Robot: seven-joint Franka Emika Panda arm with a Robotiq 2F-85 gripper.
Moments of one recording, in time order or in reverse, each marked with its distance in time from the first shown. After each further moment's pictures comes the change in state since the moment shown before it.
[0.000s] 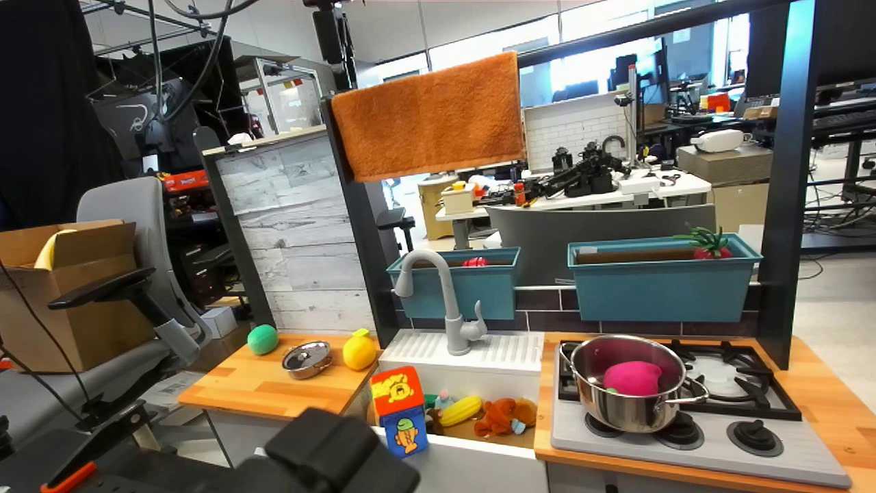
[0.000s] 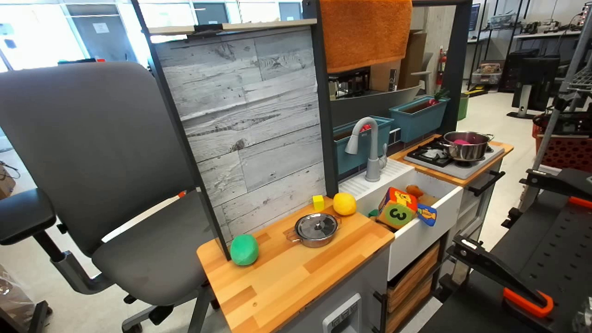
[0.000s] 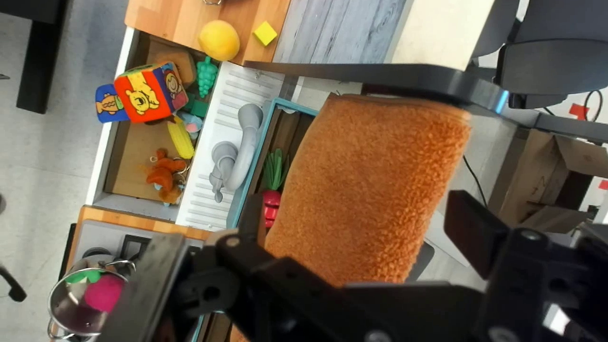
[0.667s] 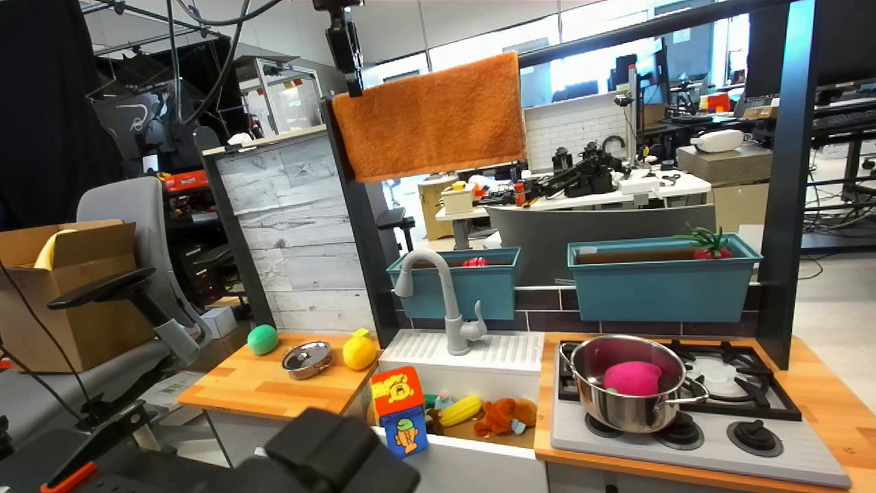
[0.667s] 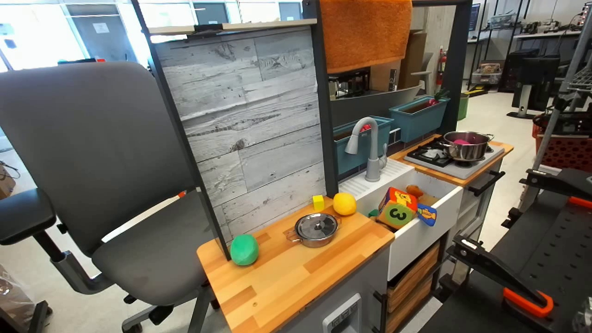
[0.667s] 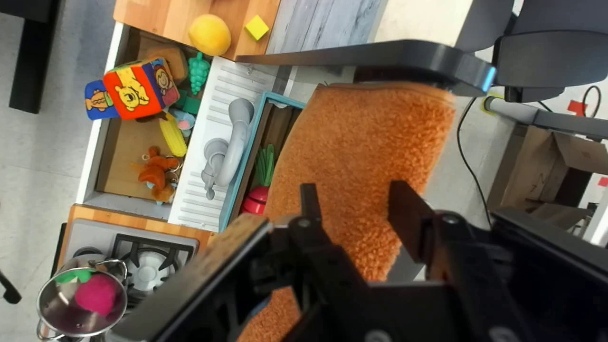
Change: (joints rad) arm -0.010 0.063 0.000 0.087 0.009 -0.025 0.001
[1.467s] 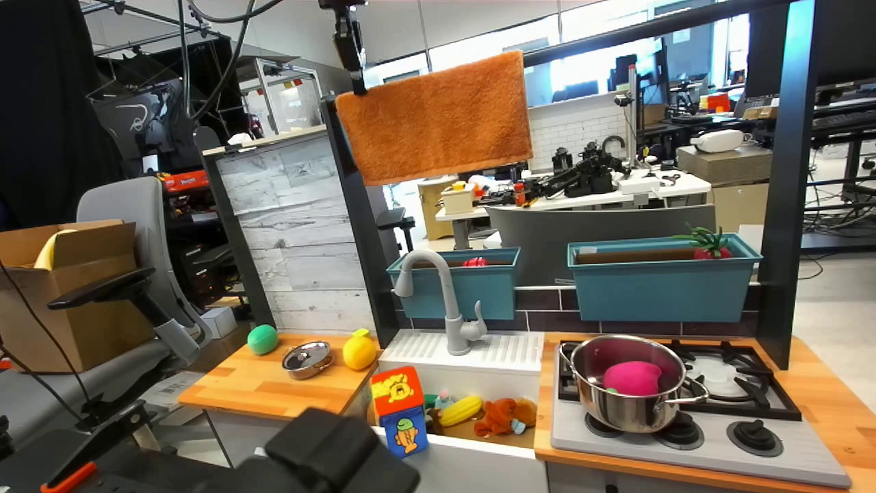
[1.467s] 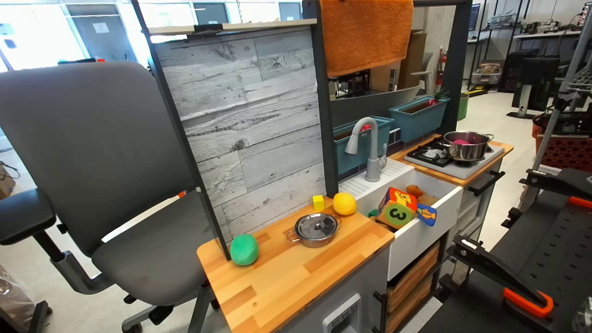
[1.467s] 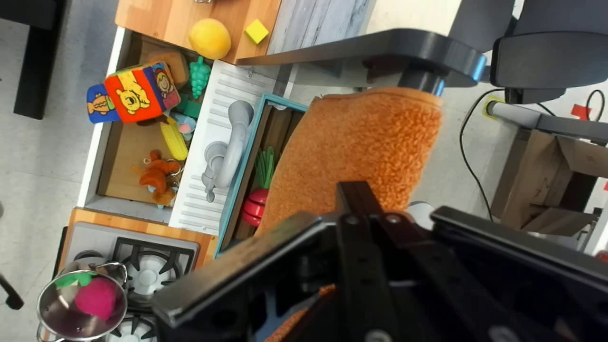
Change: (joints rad) arm -0.013 0.042 0.001 0.075 0.017 -0.052 -0.004
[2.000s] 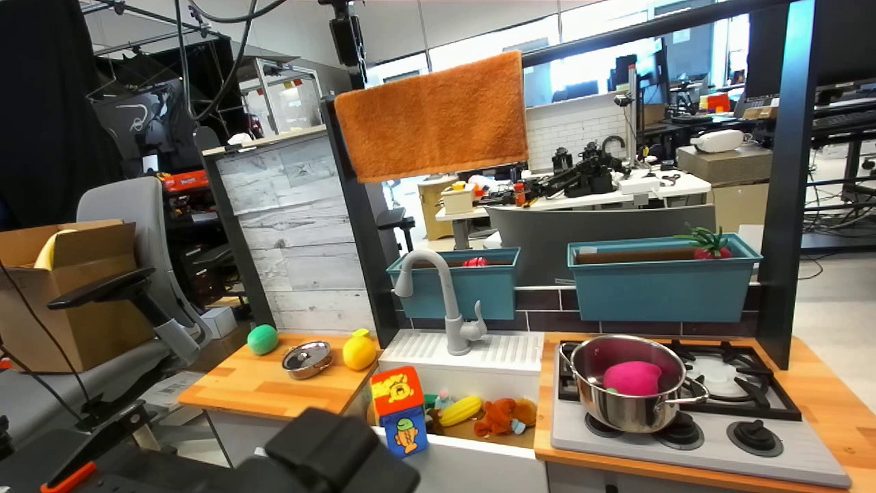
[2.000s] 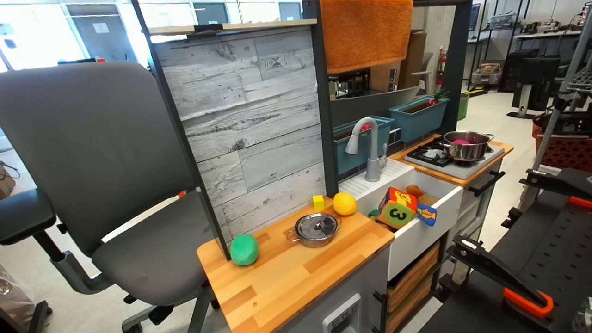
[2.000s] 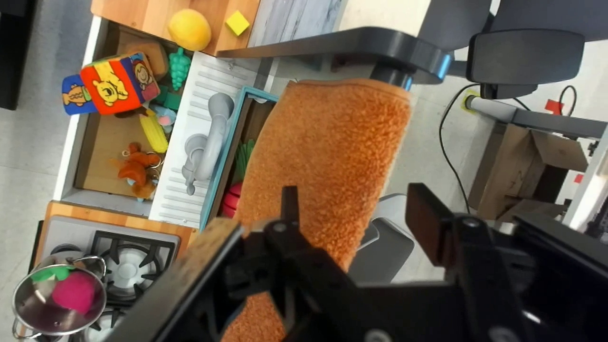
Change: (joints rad) arm 0.006 -0.009 0.002 -0.006 -0.001 0.047 -0.009
